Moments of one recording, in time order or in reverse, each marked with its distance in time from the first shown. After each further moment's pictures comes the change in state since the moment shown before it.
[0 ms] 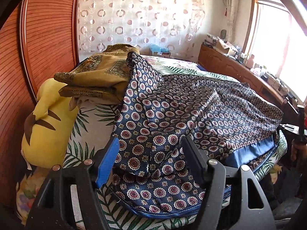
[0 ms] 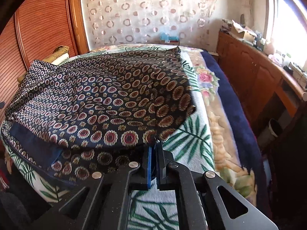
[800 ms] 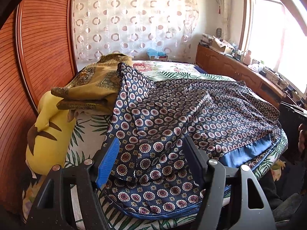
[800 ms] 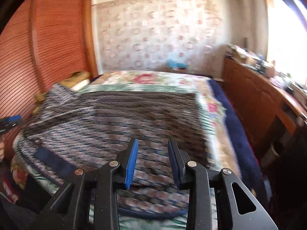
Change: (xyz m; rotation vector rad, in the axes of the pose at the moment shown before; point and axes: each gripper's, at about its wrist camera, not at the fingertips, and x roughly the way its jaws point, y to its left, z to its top) left arm -0.013 -0.025 0.009 0.061 -0.036 0.021; right arm -0.055 0.079 0.023 -0.061 -0.186 0.076
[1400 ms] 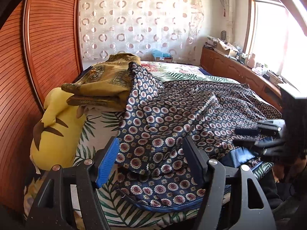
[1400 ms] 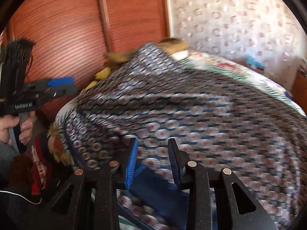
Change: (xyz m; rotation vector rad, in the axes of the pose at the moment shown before) left arm -0.011 0.018 -0.009 -0.035 -0.005 0.028; right arm 0.129 0.200 0.014 -0.261 0.162 0.438
